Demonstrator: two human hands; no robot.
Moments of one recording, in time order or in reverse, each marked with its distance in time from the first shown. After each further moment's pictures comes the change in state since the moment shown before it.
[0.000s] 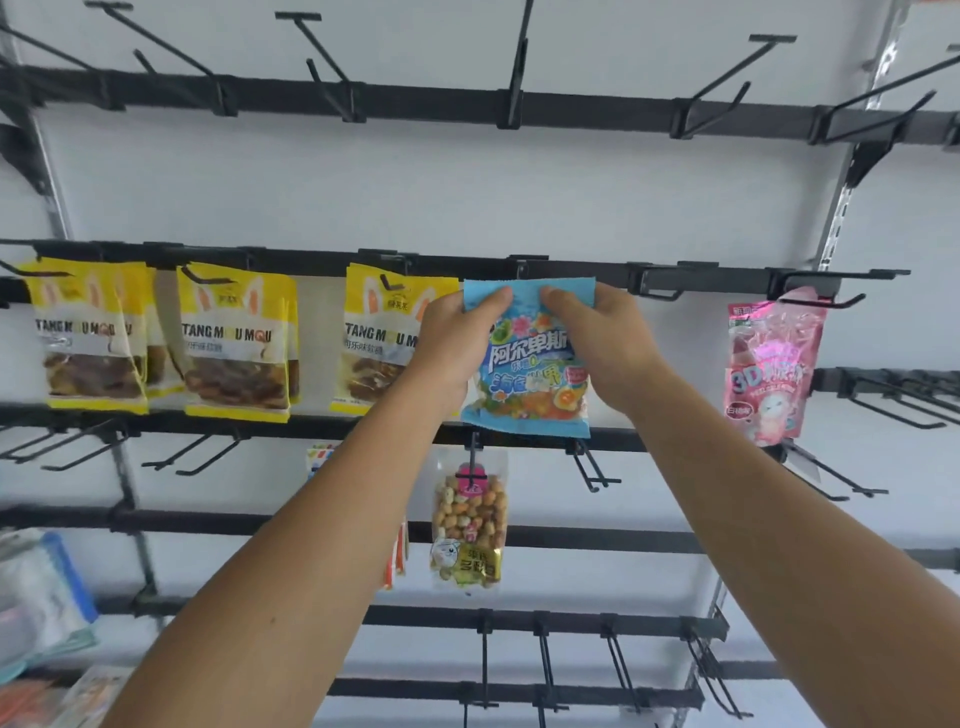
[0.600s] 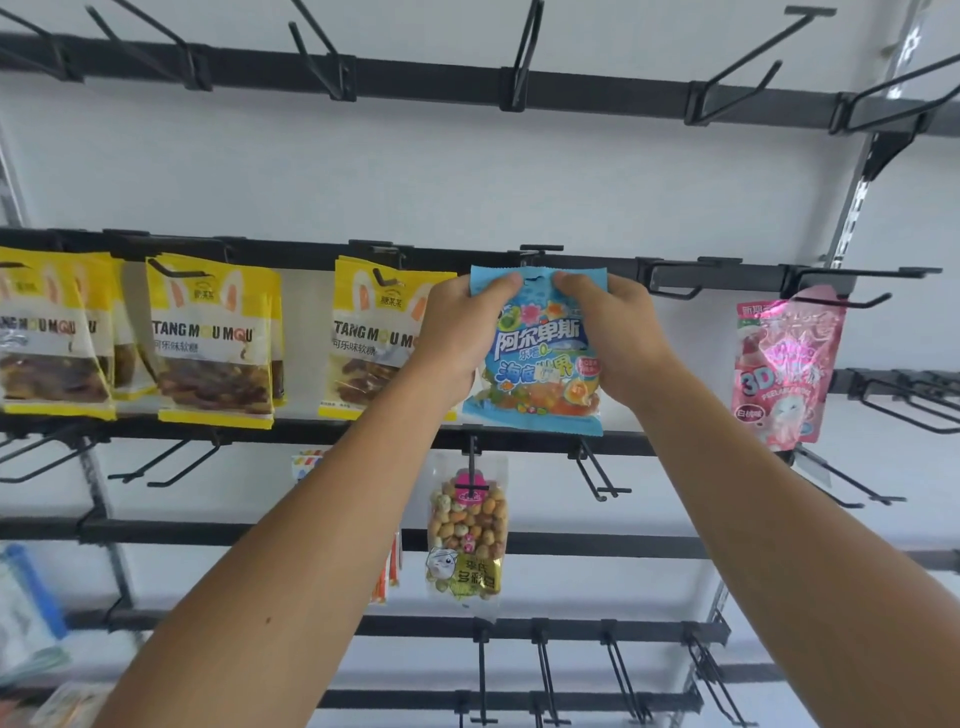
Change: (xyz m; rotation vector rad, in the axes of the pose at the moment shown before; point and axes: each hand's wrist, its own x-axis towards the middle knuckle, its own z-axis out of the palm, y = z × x) left_hand 0.025 -0.003 0.003 -0.009 -0.022 0.008; right_hand 0.022 0.005 0.004 0.085 0.049 0.059
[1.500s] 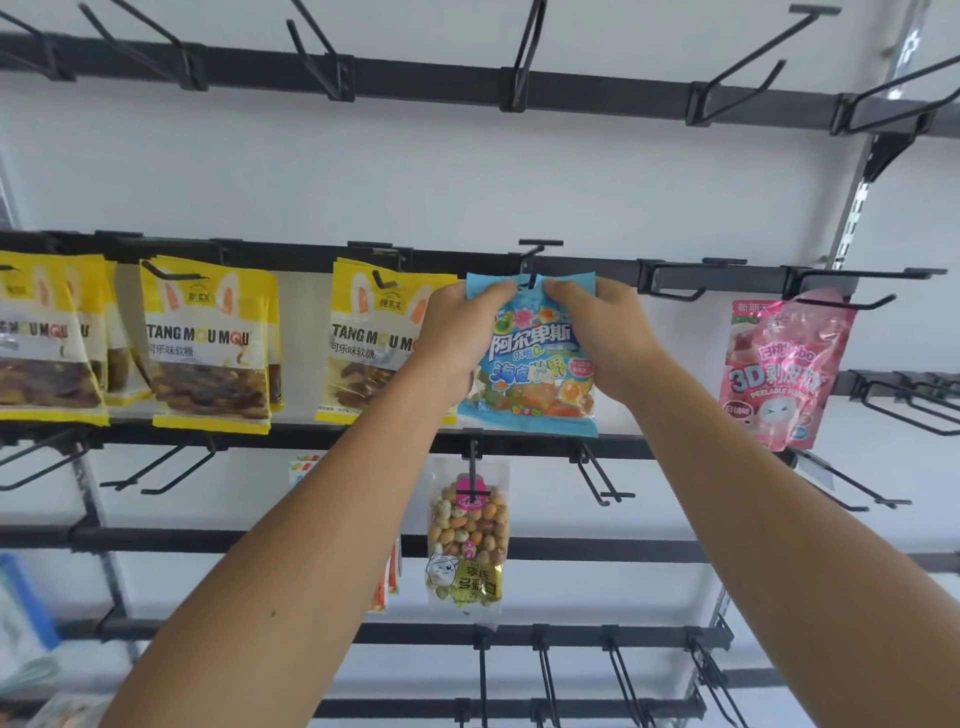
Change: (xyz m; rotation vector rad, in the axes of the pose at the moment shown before) left_hand 0.007 -0.006 -0.002 0.048 0.003 -0.045; right_hand 0.013 0.008 0.003 -0.083 -0.013 0.013
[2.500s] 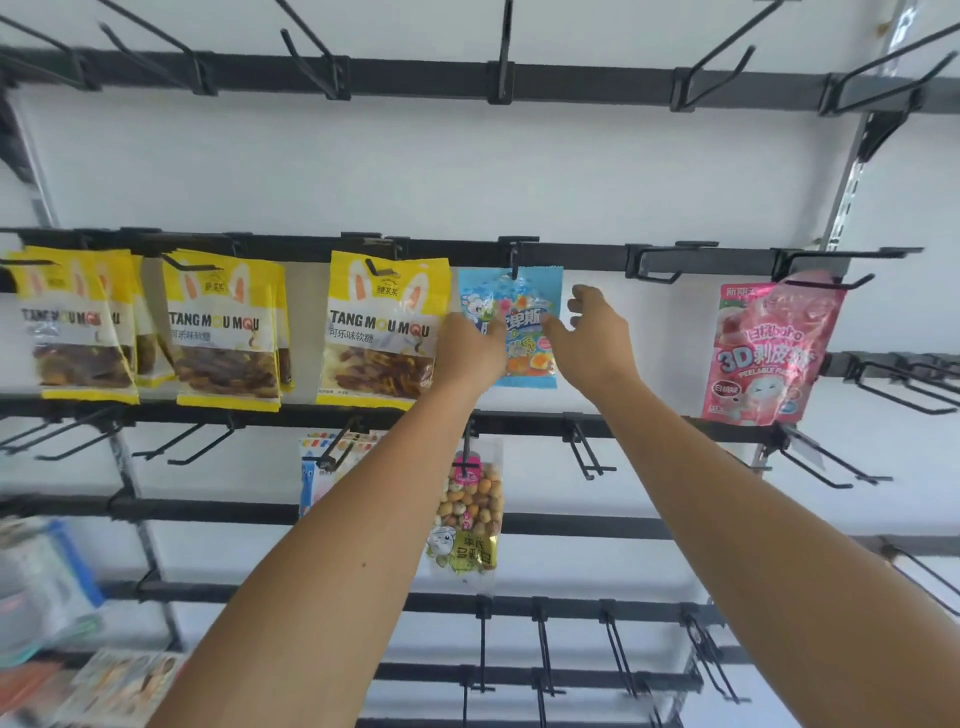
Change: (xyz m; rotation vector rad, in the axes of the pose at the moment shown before) left_hand 0.009 -0.052 0.019 0.537 0.224 -0.043; right_hand -0.004 0.036 -0.014 -0.643 0.157 -0.102
